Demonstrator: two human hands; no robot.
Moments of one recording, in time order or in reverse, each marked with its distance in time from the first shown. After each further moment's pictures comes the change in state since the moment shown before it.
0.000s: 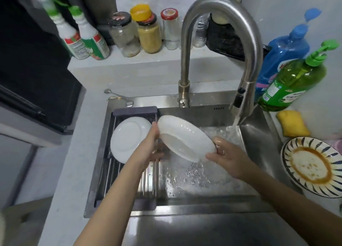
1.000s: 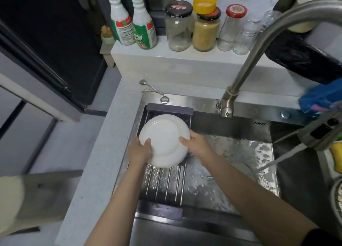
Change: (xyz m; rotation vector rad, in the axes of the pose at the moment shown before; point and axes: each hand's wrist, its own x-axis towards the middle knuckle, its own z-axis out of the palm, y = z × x) left_hand 0.056 -0.057 -0.137 0.203 0.627 -0.036; right_hand 0.166 -0.012 0.165 0.283 -0.012 0.478
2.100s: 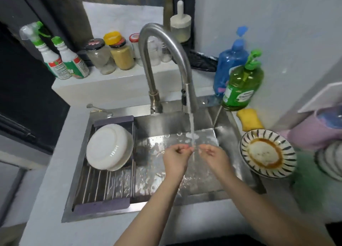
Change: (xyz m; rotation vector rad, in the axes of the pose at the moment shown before) left_hand -0.247 0.044 0.180 -0.076 -0.311 0.346; right_hand -0.174 0.097 -0.196 0.026 0.431 -0.116
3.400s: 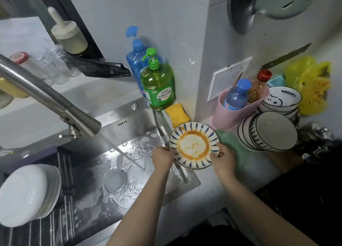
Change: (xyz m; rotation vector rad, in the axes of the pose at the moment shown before) left_hand -0.003 0.003 0.219 0.347 -0.260 -0.173; right_hand 0.018 0.129 -0.205 0.044 0.549 0.297
